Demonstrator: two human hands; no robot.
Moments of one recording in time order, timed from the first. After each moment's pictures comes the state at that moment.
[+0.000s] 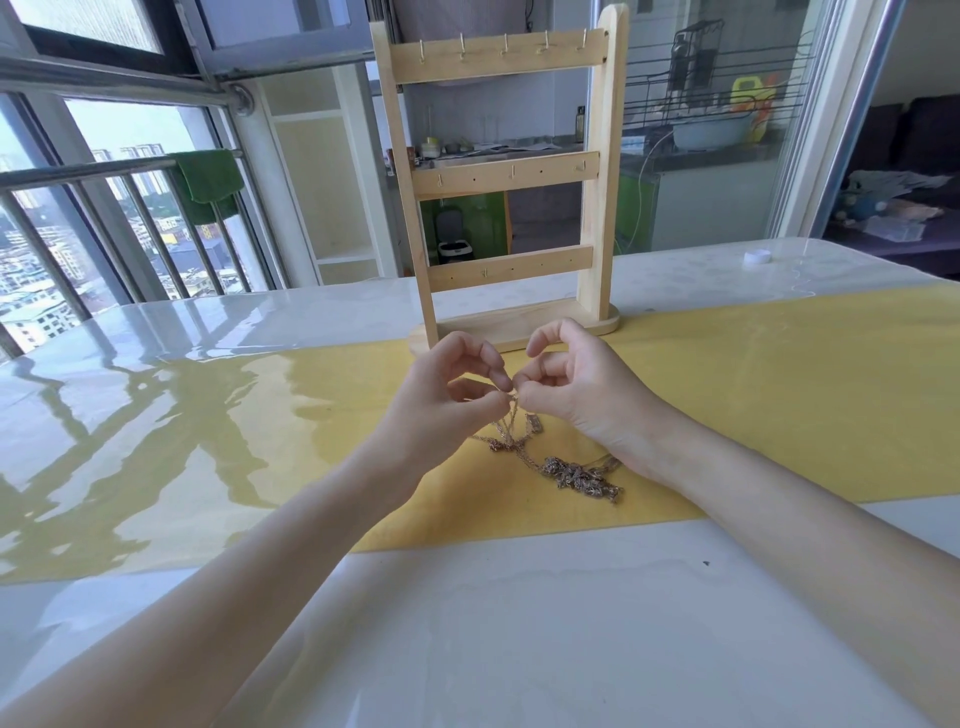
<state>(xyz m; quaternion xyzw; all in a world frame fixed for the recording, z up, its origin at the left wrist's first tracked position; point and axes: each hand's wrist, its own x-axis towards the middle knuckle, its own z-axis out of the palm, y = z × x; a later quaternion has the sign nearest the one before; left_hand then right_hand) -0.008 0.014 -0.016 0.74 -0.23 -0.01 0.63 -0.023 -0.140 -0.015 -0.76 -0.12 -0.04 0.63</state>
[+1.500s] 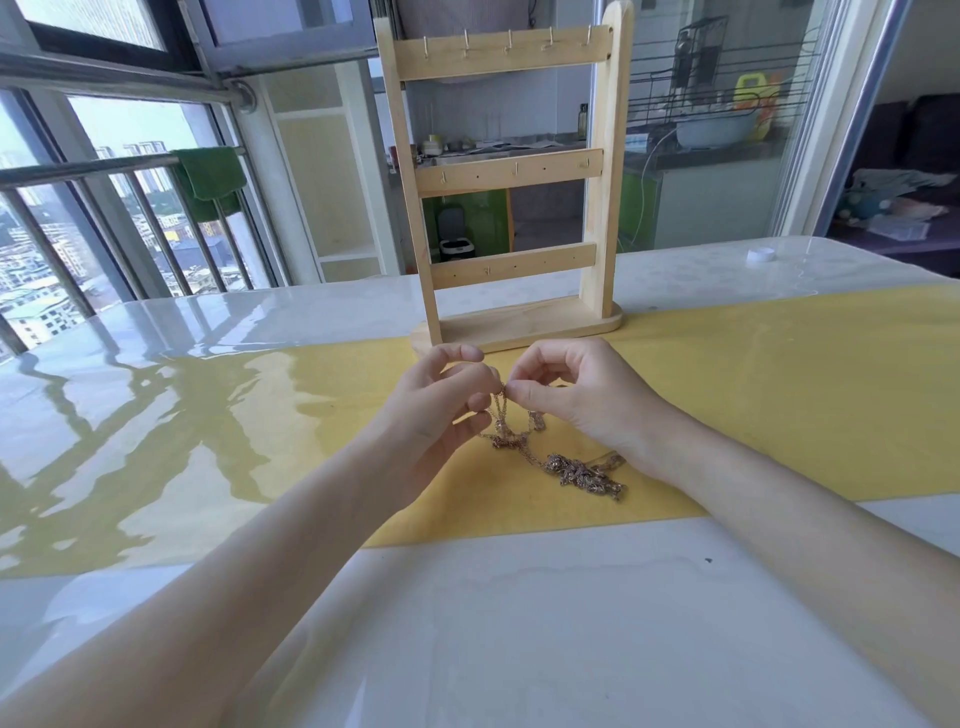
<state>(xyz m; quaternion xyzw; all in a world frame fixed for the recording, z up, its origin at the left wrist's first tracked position) -0.006 0.014 -0.015 0.62 -0.09 -0.12 0.77 -0.025 -0.139 -0.015 -0.80 -0.16 -0.07 0.57</state>
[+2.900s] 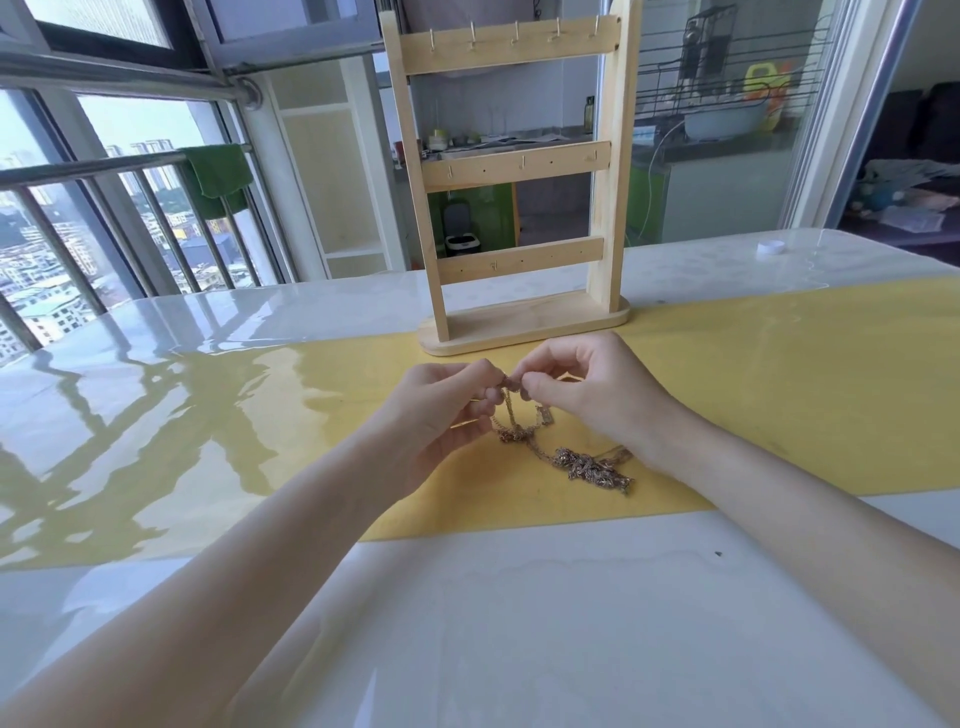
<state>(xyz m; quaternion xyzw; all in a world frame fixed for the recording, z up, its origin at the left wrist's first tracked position) -0.007 0.016 -0.011 0.69 -0.04 -0.14 0.71 -0.023 -0.139 -0.016 -0.81 -0.15 -0.10 0.55</state>
